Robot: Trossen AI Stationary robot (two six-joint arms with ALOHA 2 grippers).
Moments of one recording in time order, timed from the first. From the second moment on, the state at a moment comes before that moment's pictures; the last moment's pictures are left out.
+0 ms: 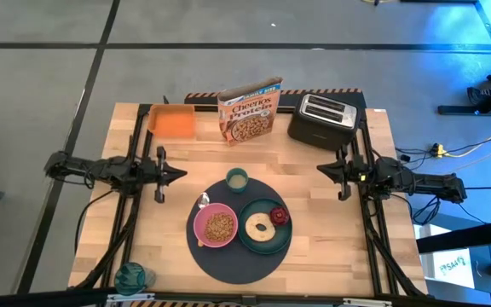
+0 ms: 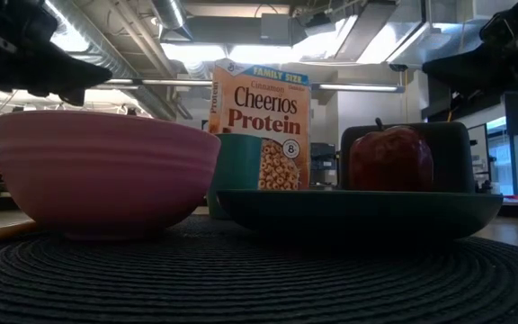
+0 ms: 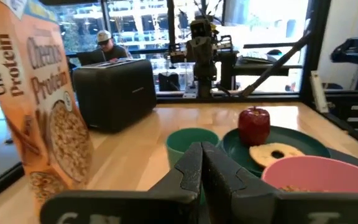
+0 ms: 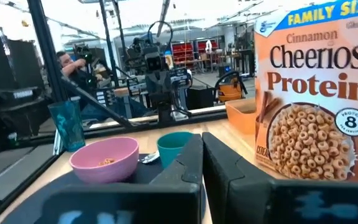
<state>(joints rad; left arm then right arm) -0.18 0.00 0.04 -0.04 -0.31 0.03 -0.03 0.00 0.02 0.11 0.03 0.12</state>
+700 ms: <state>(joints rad) 0.03 0.02 0.01 0.01 -0.03 -0.01 -0.03 0.00 0.01 0.03 -0.05 0.06</state>
